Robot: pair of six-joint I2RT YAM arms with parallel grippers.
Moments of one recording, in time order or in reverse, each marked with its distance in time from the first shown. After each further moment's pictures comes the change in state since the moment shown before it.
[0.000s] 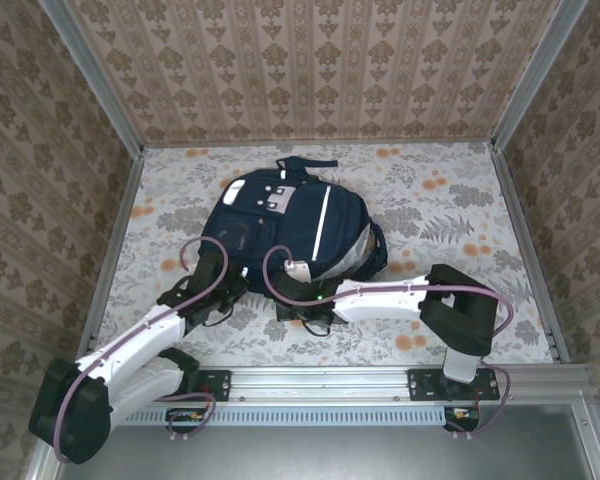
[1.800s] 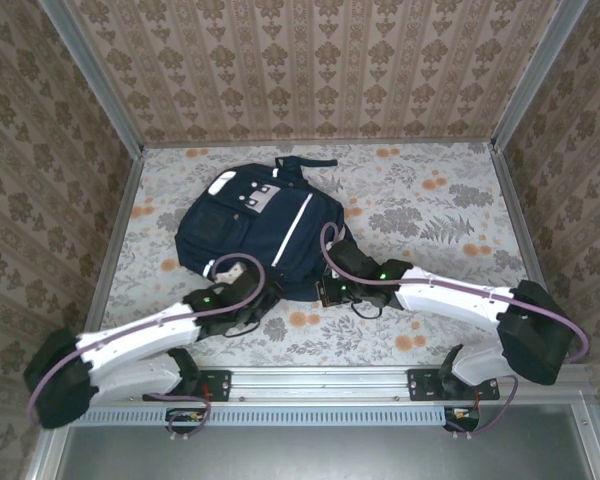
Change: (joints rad) left arm -0.475 0.147 0.128 -0.054 -0.201 -0.333; right arm -0.262 -0.384 -0.232 -0.042 -0.347 -0.300
